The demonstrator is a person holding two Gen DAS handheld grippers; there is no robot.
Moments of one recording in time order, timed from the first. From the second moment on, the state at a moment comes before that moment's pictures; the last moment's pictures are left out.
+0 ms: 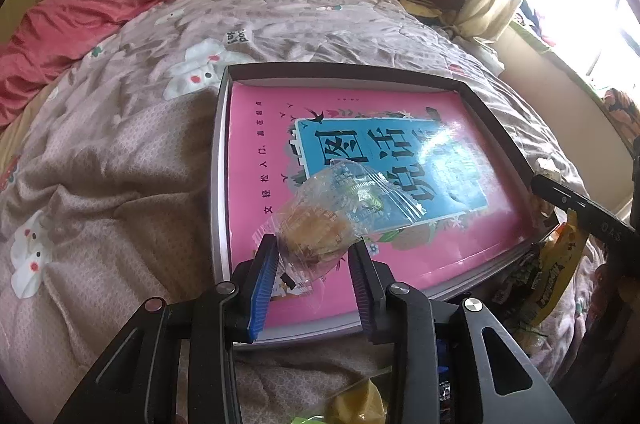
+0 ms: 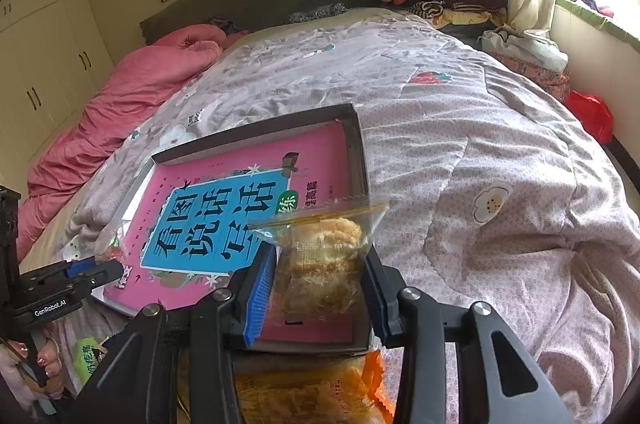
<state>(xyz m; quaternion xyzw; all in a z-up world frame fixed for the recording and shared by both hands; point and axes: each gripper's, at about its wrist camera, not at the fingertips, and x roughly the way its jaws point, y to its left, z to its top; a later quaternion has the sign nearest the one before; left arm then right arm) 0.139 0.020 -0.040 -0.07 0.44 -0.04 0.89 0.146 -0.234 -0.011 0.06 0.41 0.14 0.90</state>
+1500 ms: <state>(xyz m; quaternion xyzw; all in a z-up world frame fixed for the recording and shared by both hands) 0.114 0.026 -0.008 -0.09 0.39 -0.06 0.91 0.121 -0.247 0.017 0.10 0.34 0.18 0.92</state>
